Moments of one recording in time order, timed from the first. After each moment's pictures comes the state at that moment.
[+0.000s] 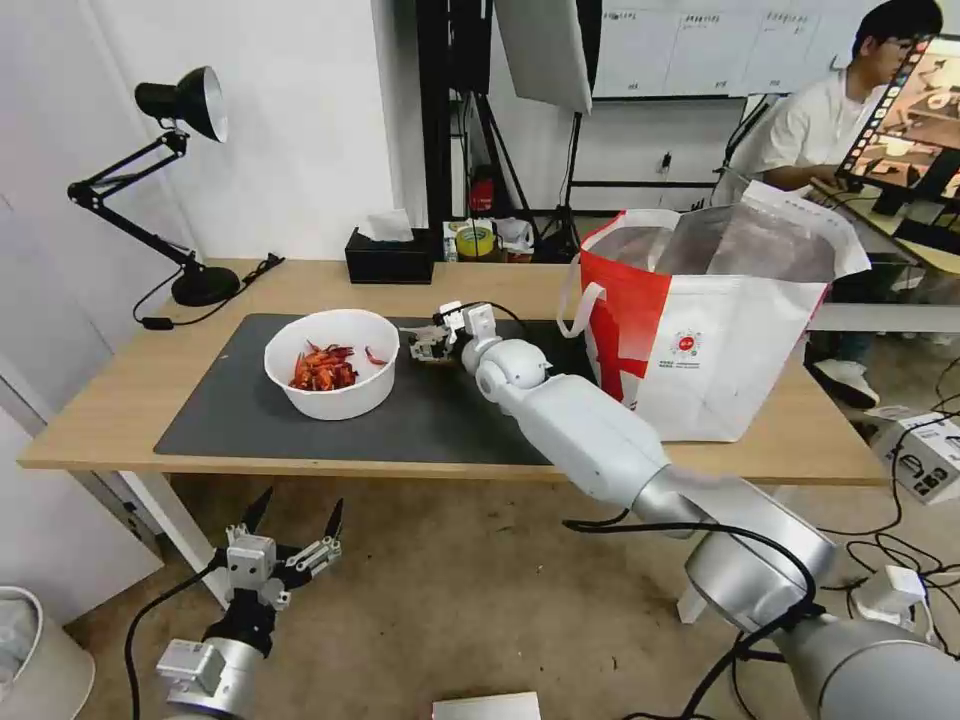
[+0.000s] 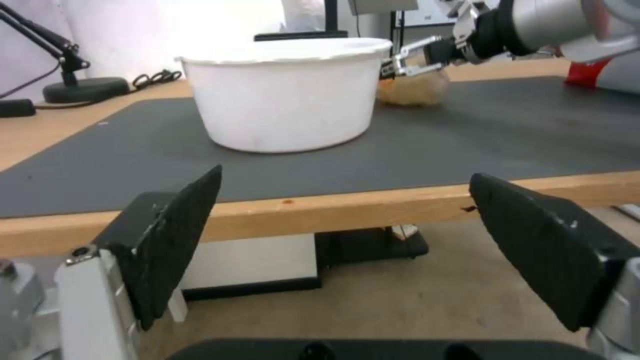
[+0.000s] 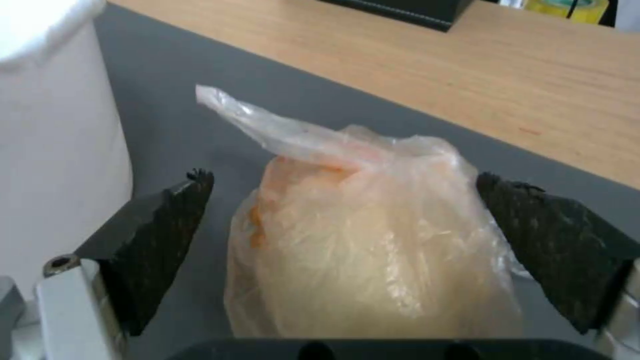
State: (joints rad) left arm 1.79 -1.24 -0.63 -2.13 -0.25 -0.15 0.02; right arm -0.14 1.49 -0.43 0.88 0.74 -0.33 0.09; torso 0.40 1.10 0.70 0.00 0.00
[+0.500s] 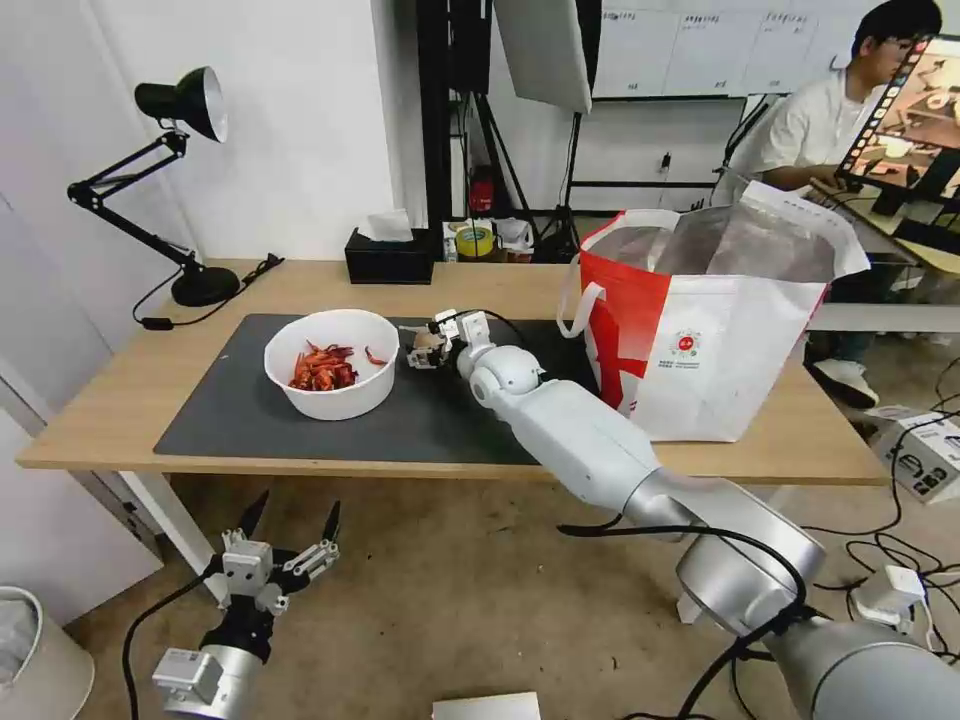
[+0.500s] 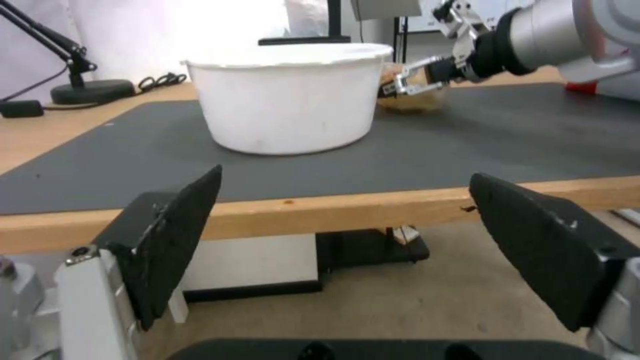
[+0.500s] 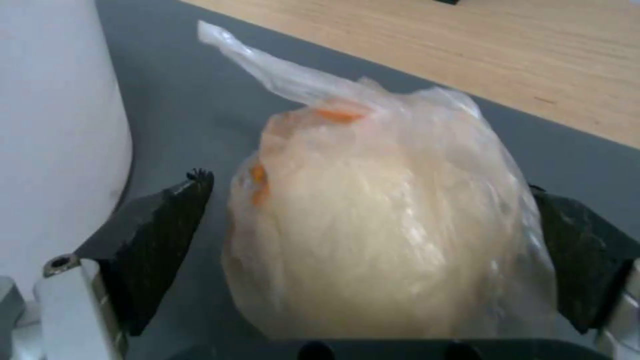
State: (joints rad) left arm 1.80 -1.27 -0.63 -2.14 -0.24 -0.18 0.02; right arm -0.17 1.49 -0.43 0.89 0.73 -0.35 0.10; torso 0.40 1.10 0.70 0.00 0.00
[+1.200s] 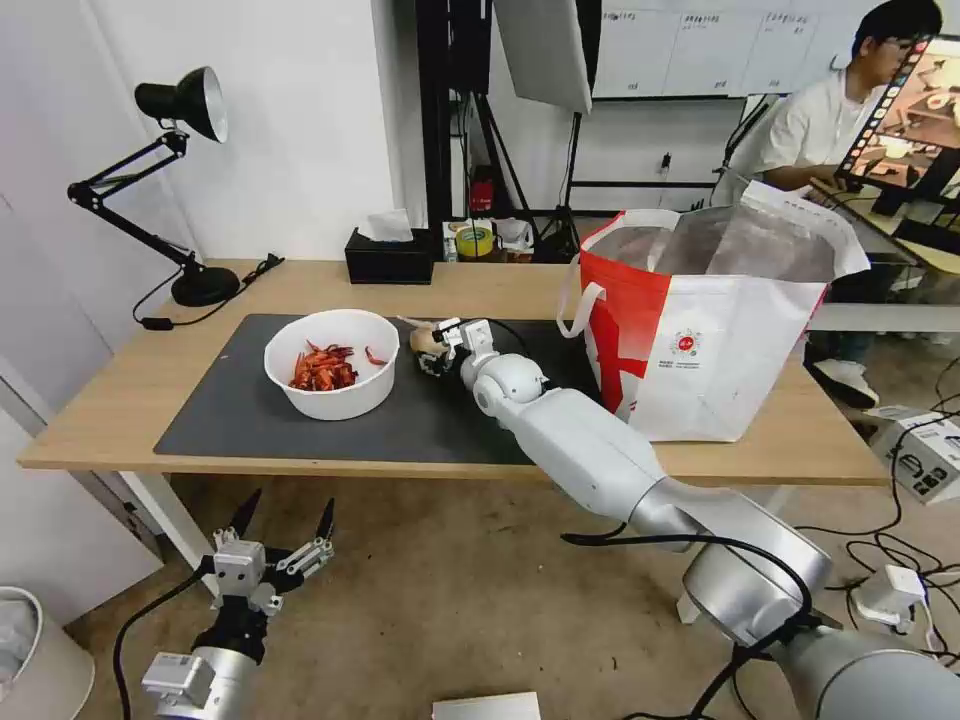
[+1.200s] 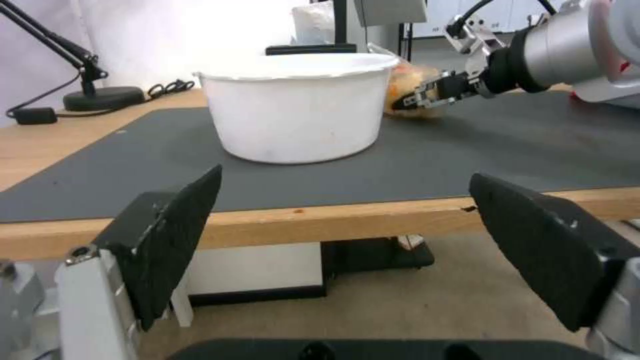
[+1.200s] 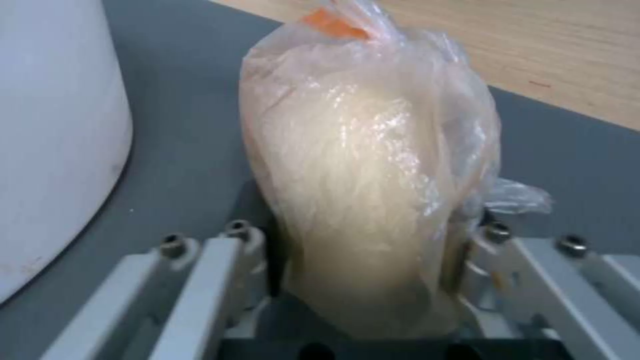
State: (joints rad) left arm 1.82 -1.27 -0.64 -2.15 -0.25 -0.18 0.02; right arm -0.19 1.47 -0.42 0.94 0.74 -0.34 0.12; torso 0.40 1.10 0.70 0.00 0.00
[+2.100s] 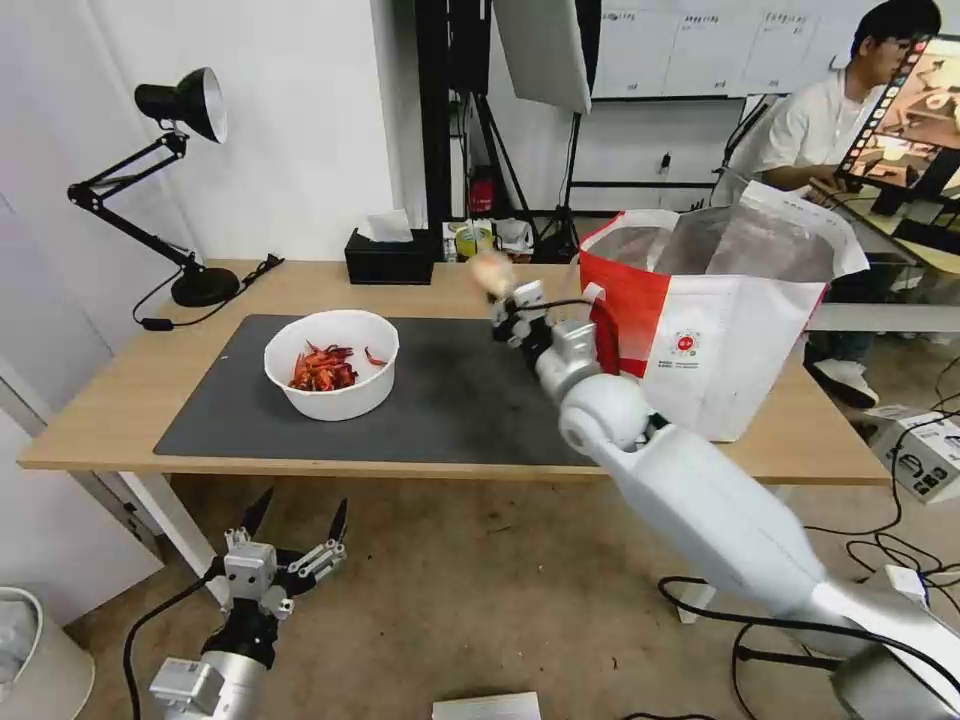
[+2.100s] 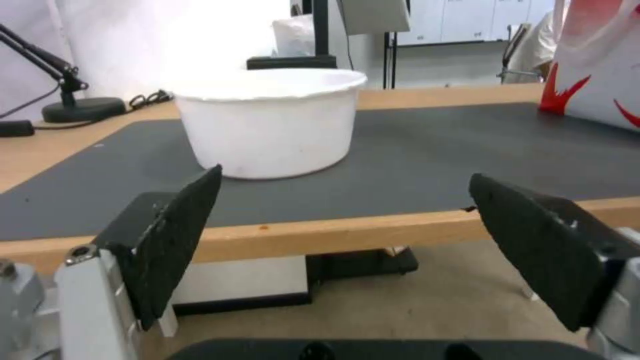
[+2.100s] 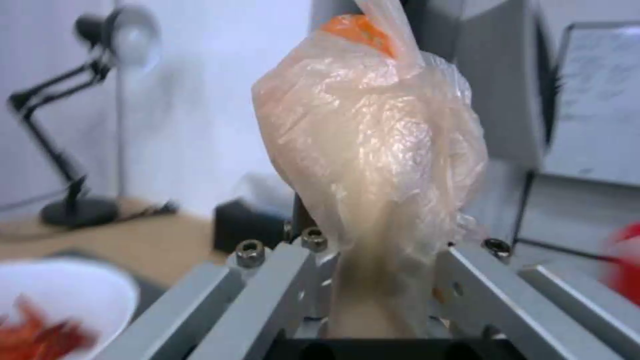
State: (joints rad) left arm 1.85 -1.29 -0.61 -2.21 -0.22 -0.18 0.02; right arm -0.49 1.05 -0.14 1.76 0.58 -0.11 0.29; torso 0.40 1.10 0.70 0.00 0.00
